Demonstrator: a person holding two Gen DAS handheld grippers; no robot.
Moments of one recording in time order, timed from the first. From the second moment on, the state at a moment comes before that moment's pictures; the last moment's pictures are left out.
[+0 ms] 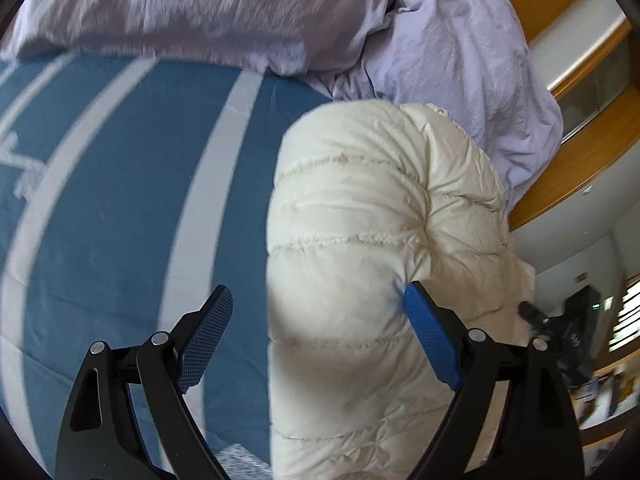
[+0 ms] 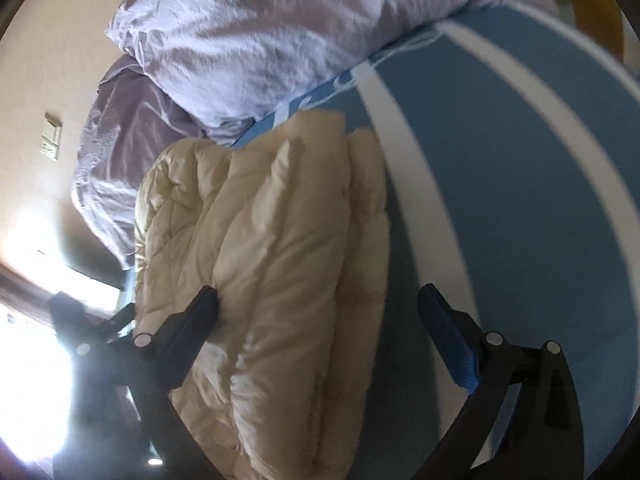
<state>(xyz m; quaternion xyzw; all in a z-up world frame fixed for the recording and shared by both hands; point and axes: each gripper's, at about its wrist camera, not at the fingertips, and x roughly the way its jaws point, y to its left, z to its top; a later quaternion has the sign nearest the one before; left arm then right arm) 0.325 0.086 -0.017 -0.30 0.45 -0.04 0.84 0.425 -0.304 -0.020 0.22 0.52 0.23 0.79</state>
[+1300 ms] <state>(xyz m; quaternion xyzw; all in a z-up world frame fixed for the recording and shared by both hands) 0.323 0.180 -0.027 -0.41 0.35 -0.08 0.84 0.481 -0.160 -0.006 0.21 0.48 0.39 0.76</state>
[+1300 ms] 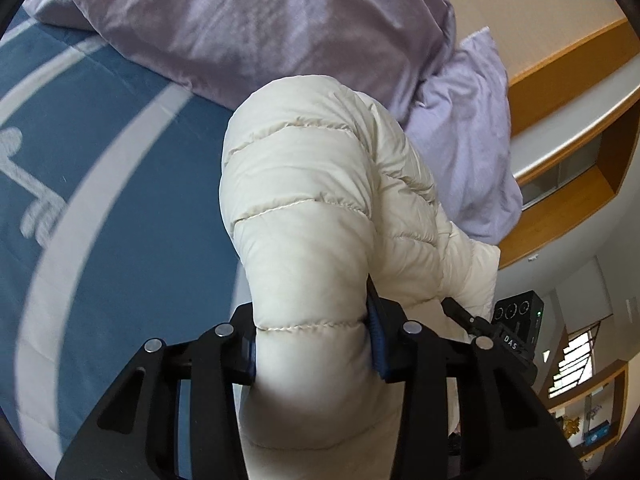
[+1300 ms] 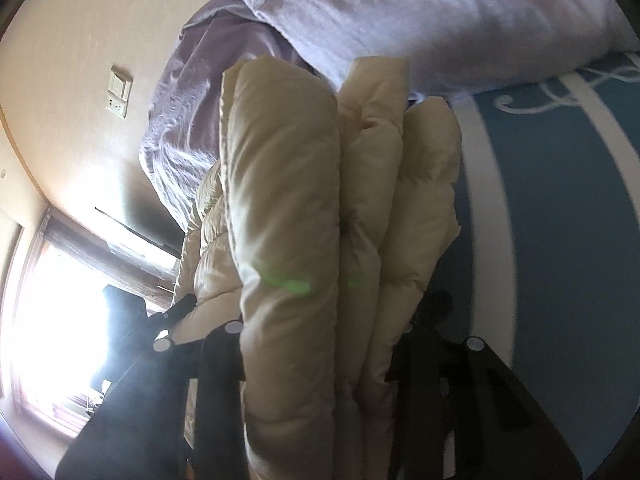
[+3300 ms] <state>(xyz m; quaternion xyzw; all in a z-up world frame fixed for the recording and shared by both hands) 0.368 0.124 -0.015 -0.07 0.34 0.14 0.93 0.438 -0.065 -0.009 -0.08 0.36 0.22 0.90</state>
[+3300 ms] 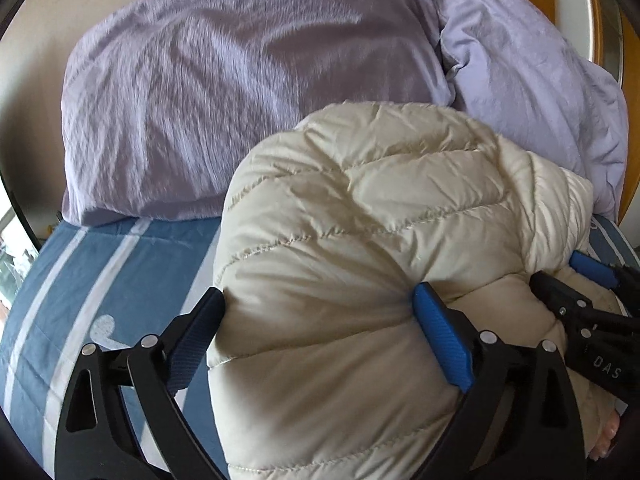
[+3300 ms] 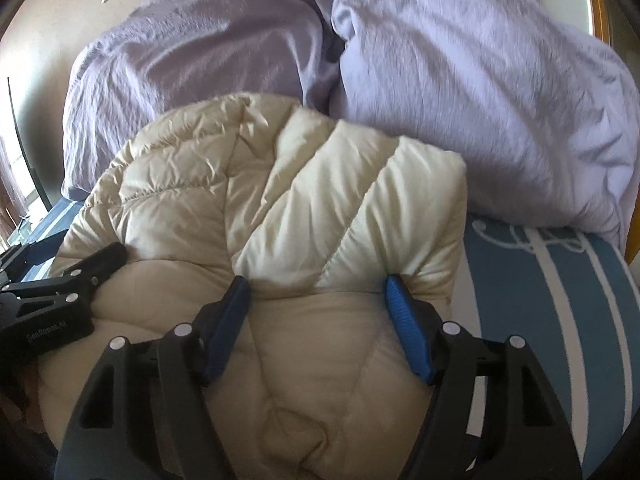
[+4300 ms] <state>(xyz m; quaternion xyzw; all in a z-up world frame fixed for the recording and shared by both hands) 0.301 0.123 -0.002 -0.04 0.33 0.13 0.93 0.404 -0.105 0.012 -0.04 0.40 0.23 0.89</state>
